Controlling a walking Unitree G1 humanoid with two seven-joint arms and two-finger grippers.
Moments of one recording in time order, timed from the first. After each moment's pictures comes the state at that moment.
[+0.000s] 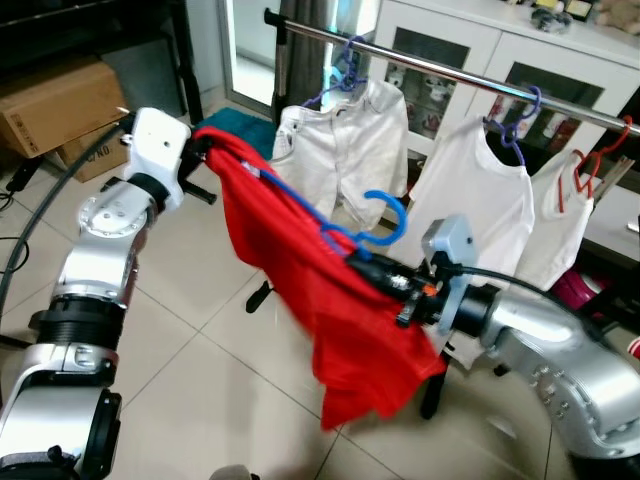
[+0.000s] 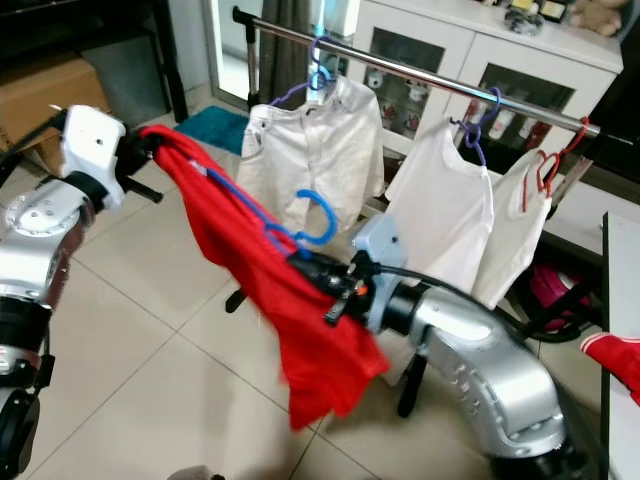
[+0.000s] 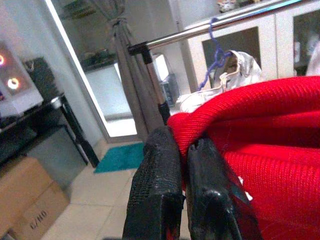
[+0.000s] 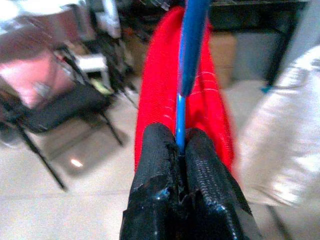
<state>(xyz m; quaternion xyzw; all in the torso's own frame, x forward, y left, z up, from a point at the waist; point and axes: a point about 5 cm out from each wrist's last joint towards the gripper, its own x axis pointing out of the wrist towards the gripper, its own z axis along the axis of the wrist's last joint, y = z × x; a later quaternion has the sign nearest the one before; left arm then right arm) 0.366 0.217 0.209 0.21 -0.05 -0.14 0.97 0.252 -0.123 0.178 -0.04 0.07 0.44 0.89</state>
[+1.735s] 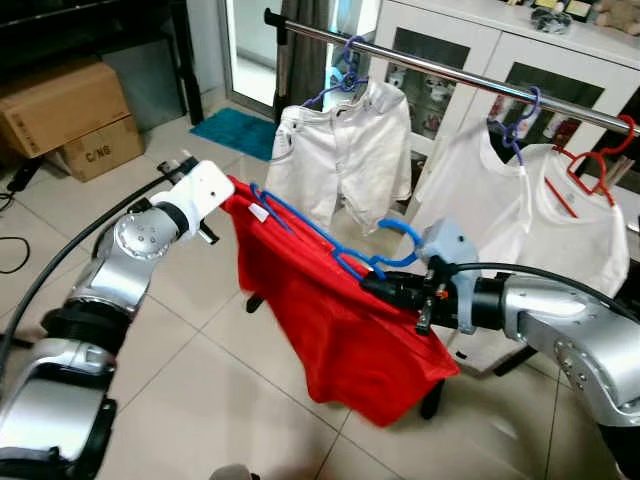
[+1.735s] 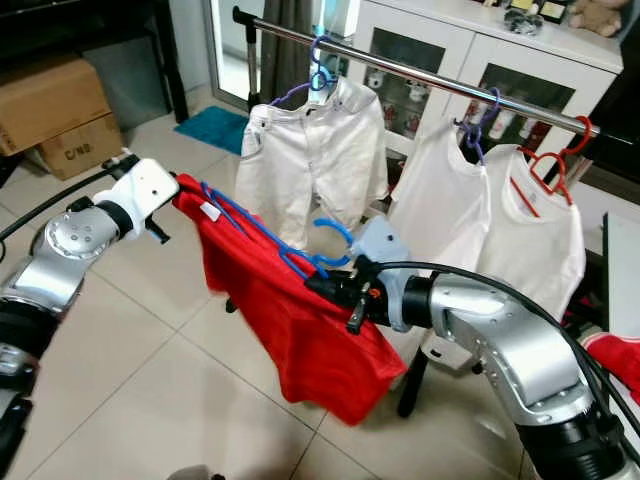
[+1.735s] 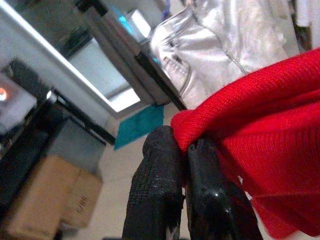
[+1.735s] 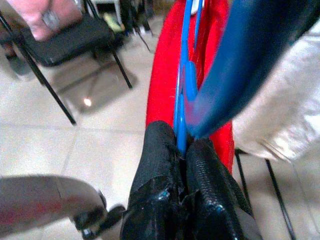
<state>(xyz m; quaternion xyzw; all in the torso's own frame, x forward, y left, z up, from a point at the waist) 0.369 0.216 0.163 0.36 0.04 -0.16 0.92 0.253 -0.137 0.174 -0.08 0.16 0.51 0.84</state>
